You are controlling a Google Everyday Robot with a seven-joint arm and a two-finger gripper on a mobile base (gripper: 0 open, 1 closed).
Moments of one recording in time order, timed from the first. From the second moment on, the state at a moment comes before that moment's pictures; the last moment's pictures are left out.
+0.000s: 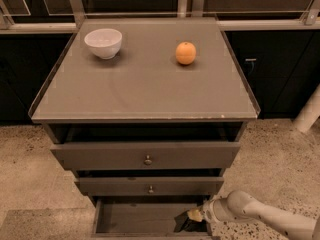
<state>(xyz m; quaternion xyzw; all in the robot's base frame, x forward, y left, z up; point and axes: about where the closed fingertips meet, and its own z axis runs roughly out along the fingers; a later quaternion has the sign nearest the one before) 0.472 -0.167 0.253 -0.21 0.92 0.29 0.18</state>
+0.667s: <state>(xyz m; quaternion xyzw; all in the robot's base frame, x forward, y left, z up) 0.472 -0.167 0.253 -0.21 0.92 0.29 0.18</state>
